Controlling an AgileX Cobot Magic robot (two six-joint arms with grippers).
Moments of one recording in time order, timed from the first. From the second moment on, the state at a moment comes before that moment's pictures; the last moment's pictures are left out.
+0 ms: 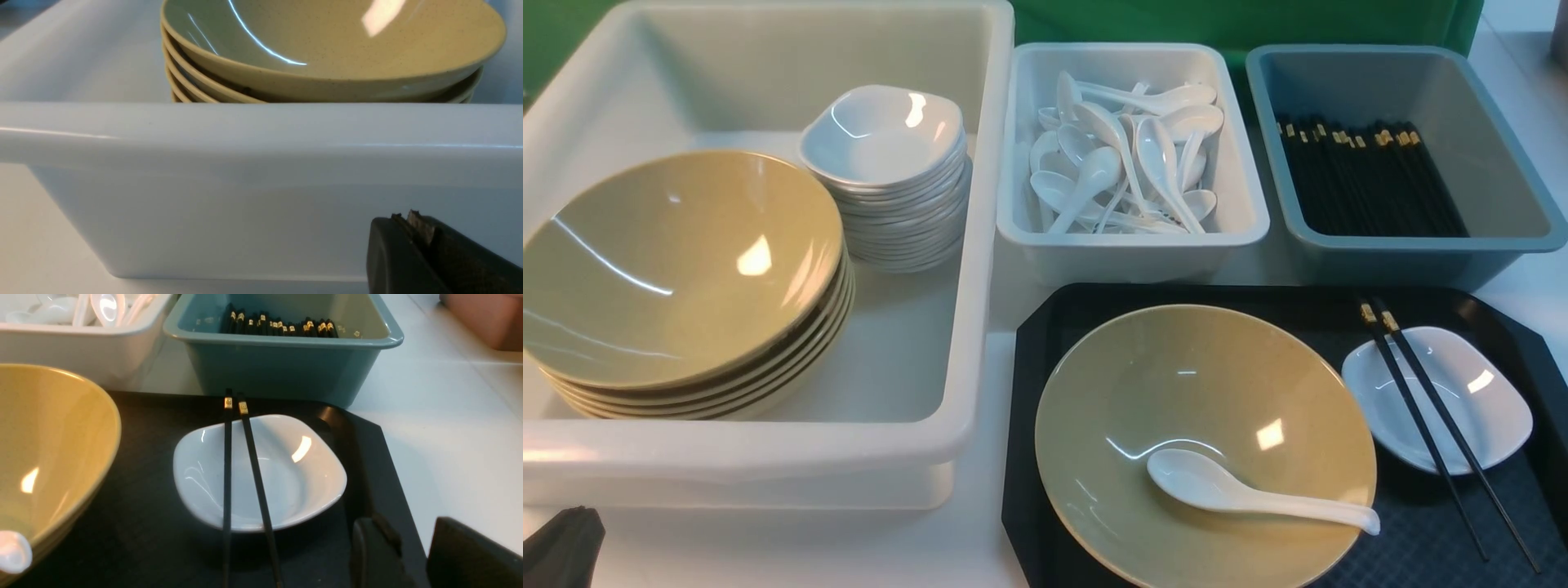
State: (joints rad) right arm -0.01 -0.01 0.03 -0.12 0.32 0.14; left arm 0.03 -0.01 0.03 -0.06 0.31 0.05
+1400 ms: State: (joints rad) right arm -0.01 -0.01 0.03 0.13 0.32 1.08; left arm 0.01 -0.01 0.03 -1.09 0.20 -0.56
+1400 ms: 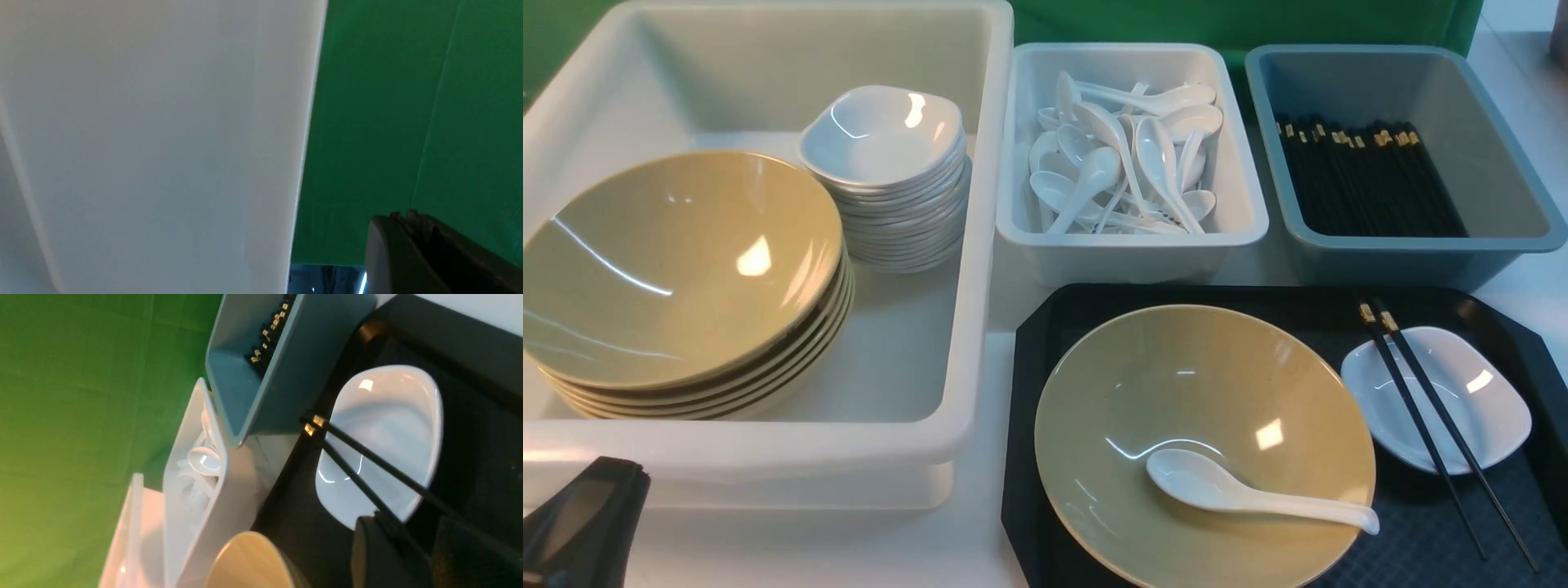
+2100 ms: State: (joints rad) right arm 0.07 0.54 -0.68 0.18 0.69 -0.12; left arm 0.01 0.65 -0.81 -0.50 0.85 0.38
